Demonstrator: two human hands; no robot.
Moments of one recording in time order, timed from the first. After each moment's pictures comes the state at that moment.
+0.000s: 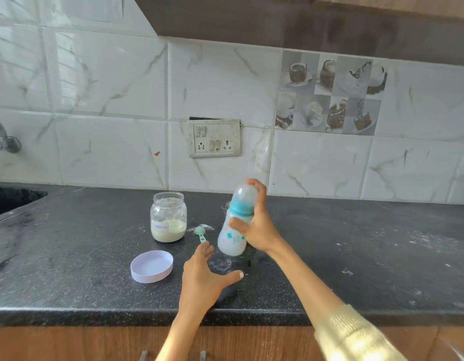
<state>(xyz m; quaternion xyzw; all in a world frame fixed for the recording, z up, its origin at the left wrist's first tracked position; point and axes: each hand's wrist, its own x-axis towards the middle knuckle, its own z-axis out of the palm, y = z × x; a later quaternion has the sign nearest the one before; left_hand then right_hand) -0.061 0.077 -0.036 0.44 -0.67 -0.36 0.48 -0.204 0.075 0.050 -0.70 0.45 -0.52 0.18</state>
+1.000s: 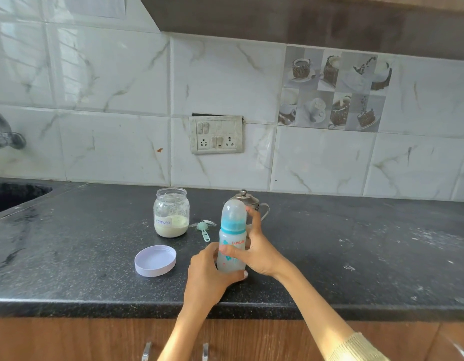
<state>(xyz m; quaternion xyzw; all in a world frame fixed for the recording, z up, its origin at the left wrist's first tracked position) -0.061 0.081 -0.038 0.43 -0.72 -0.31 0.44 -0.200 0.095 0.008 -0.68 0.49 -0.45 0.31</state>
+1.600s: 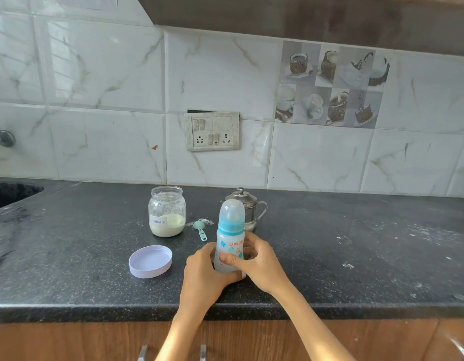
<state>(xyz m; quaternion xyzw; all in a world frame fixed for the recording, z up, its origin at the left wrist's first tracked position) -0.061 0.076 -0.038 0.43 -0.73 -0.30 0.44 -0.202 0.100 -0.025 -0.61 0.57 -0.50 0.22</state>
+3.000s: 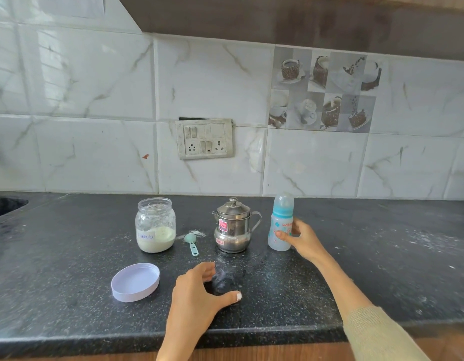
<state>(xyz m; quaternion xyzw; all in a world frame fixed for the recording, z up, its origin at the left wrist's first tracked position) -0.065 0.077 -0.039 0.47 -0.72 -0.30 0.41 -0.350 0.049 -0.004 -0.53 0.66 -0.50 0.20</state>
